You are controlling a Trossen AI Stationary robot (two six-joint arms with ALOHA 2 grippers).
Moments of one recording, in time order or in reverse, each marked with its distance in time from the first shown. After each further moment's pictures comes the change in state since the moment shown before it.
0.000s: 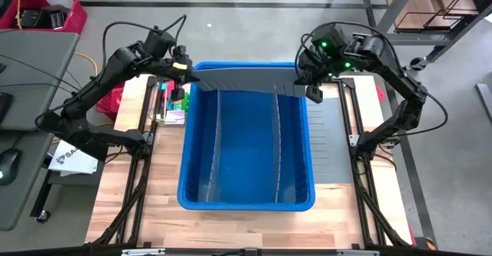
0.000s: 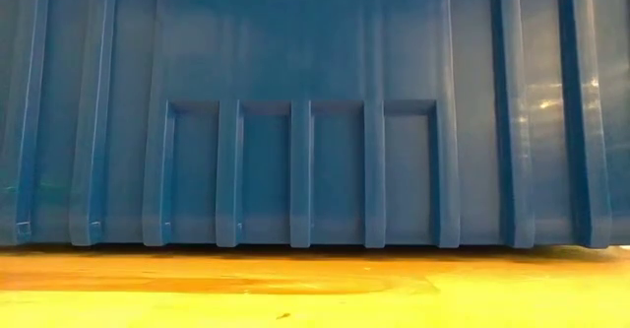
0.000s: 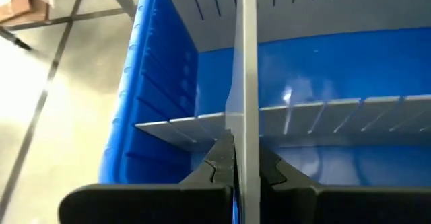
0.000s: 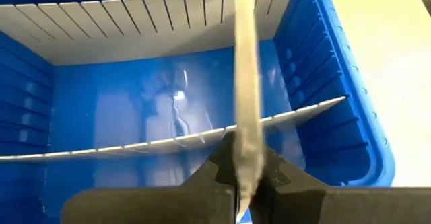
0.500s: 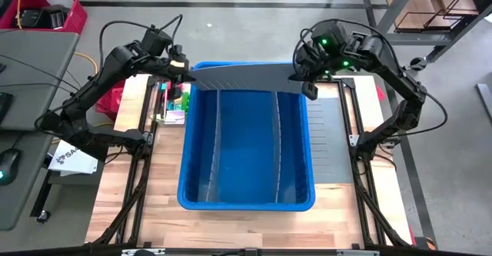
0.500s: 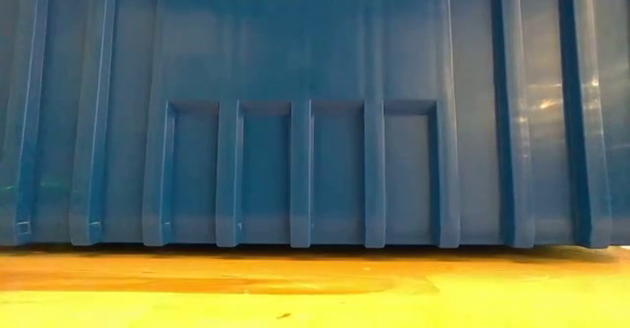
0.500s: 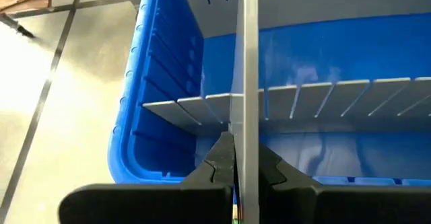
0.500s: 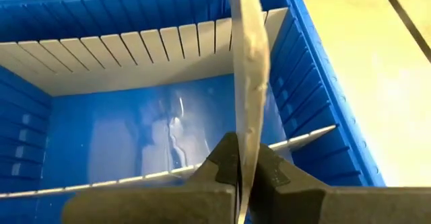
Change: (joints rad) left arm 0.052 -0.003 0.000 -0.045 -0.012 0.043; right arm 0.004 0.000 0.000 0.103 -0.003 0.030
